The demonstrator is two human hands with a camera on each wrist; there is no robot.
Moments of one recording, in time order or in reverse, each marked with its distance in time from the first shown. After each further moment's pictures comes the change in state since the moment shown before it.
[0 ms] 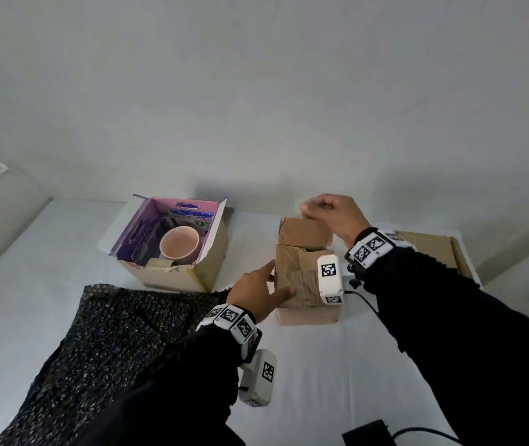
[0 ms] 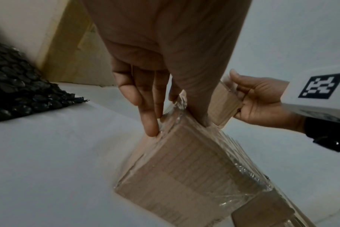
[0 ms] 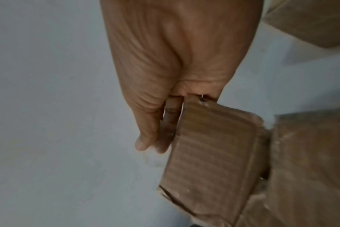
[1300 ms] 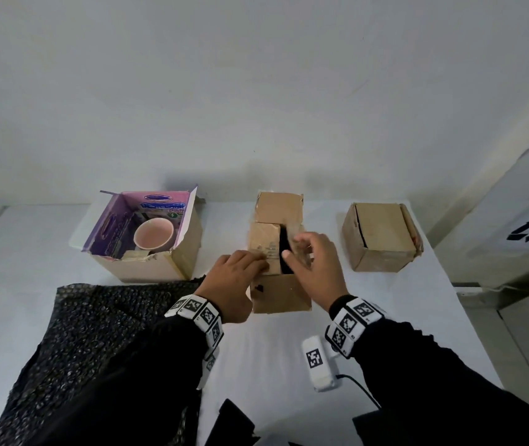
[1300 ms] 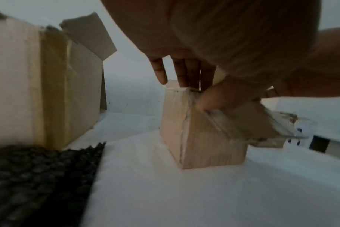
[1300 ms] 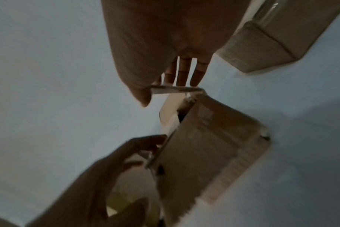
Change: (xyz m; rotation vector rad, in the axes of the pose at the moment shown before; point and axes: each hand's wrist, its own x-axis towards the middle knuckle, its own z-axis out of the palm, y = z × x) left_hand -0.030 -0.018 -0.006 0.497 0.049 0.643; right_hand -0.146 0.061 0.033 -0.362 0.325 -0.243
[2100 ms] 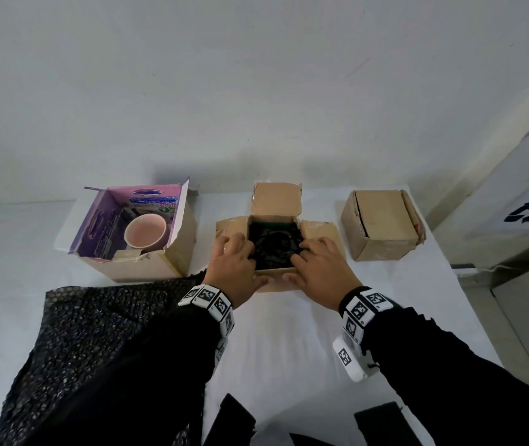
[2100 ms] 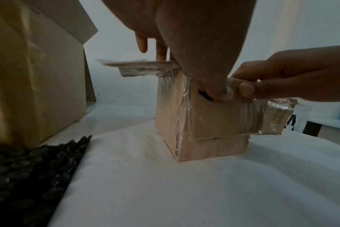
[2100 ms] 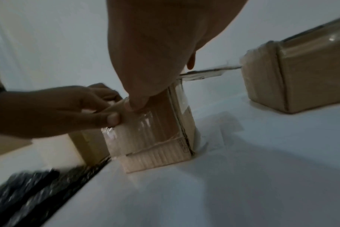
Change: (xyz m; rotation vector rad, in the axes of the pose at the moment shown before) left_hand 0.024 0.001 0.008 0.421 -0.147 -0.133; right_hand 0.001 0.044 0.000 -0.796 -0.292 -0.525
